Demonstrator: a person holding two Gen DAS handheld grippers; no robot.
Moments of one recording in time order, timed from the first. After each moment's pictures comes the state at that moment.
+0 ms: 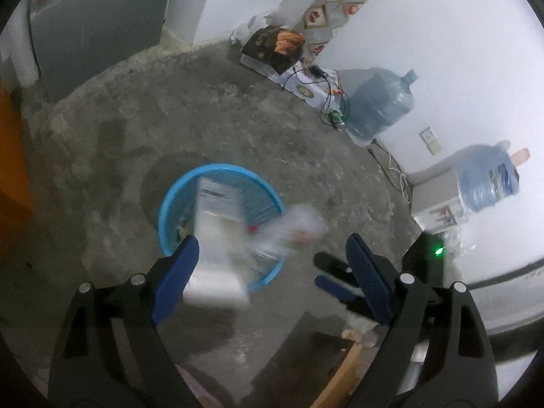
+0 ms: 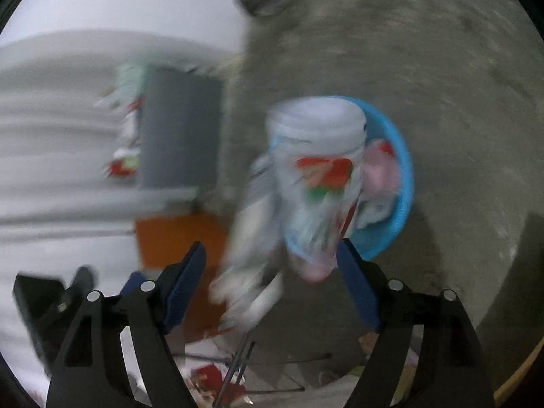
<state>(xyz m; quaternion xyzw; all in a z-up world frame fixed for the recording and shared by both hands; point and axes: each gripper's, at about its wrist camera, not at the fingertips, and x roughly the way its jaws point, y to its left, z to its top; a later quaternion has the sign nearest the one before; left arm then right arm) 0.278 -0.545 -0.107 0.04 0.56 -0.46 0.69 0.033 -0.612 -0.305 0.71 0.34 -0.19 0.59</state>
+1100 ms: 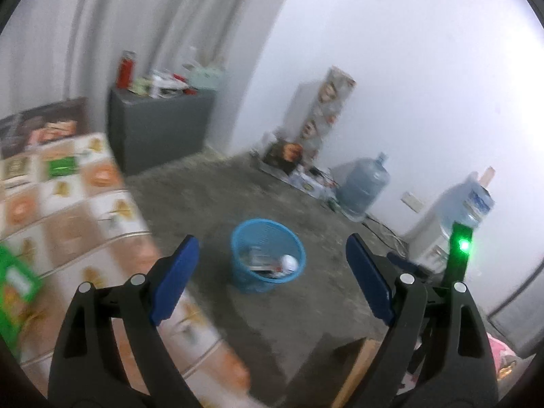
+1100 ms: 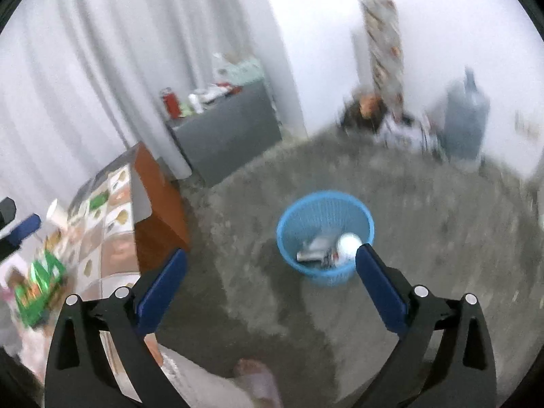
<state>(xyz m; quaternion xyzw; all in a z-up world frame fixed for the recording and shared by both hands) 0.139 -0.210 0.053 -0.03 0.33 -0.45 0.83 -0.010 -0.423 -0.036 0.25 0.33 -0.20 0.89</state>
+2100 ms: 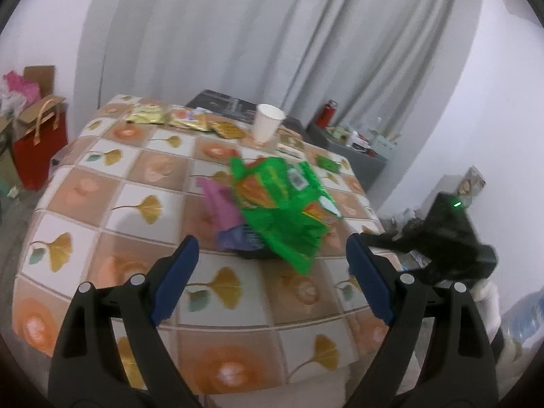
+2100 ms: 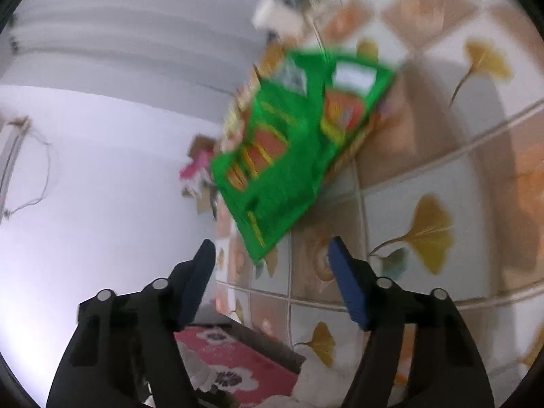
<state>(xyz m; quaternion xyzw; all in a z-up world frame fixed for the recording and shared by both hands) 0.082 0.165 0.002 -0.16 0.30 -0.14 0.93 0.173 -0.093 -0.064 0.46 0.52 0.28 0.66</state>
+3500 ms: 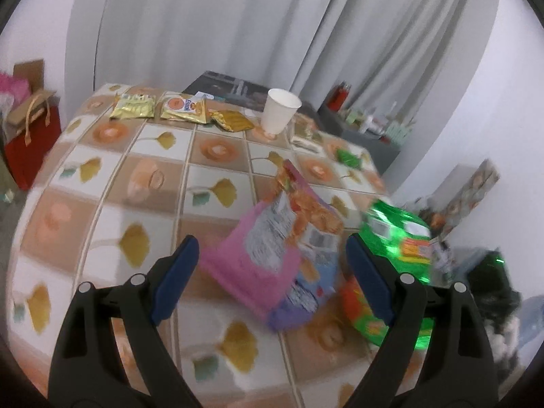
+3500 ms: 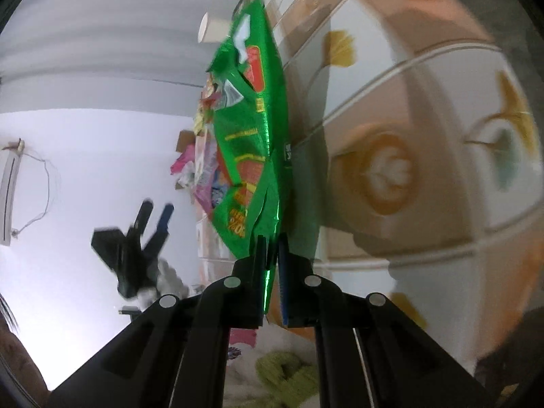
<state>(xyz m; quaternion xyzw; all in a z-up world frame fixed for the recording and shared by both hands) 0.186 0.154 -0.012 -0.14 0.35 -0.14 0.92 0.122 -0.264 -0.098 0.49 0.54 0.27 0.63</state>
